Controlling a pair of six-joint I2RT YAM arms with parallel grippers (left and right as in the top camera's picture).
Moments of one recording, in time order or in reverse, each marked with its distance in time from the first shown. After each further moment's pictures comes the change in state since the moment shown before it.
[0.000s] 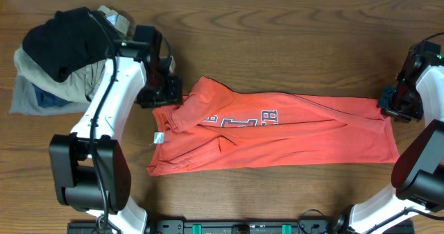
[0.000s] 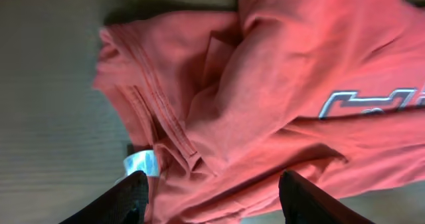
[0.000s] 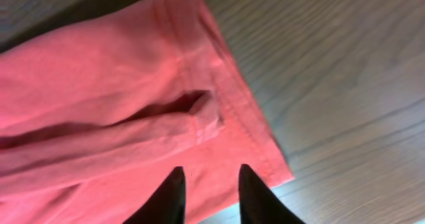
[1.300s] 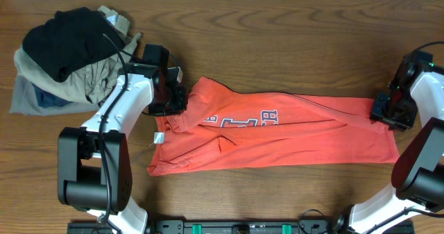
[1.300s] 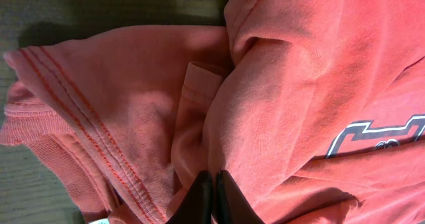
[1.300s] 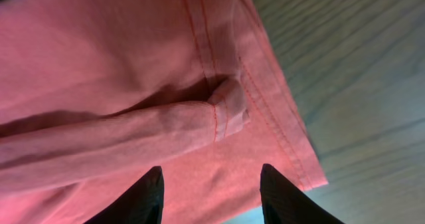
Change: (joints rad) left arm -0.021 0.000 -0.216 0.304 0.067 -0.040; right arm 0.000 0.000 -0.113 0.079 -0.042 0.003
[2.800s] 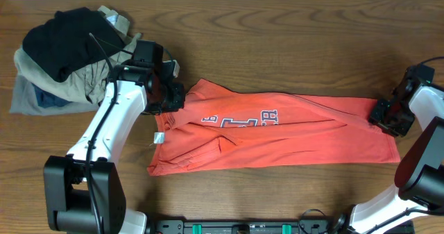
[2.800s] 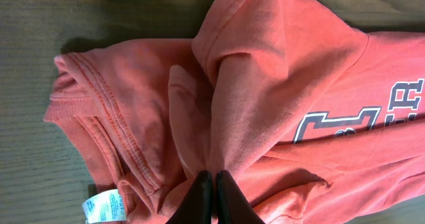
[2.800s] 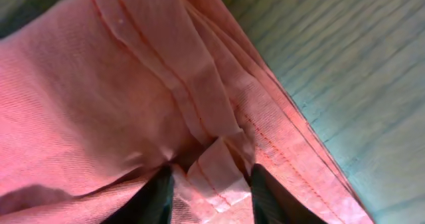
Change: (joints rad) left arm 0.000 -0.143 0.000 -0.031 0.000 0.000; right arm -0.059 0.000 -0.143 0.247 -0.080 0.093
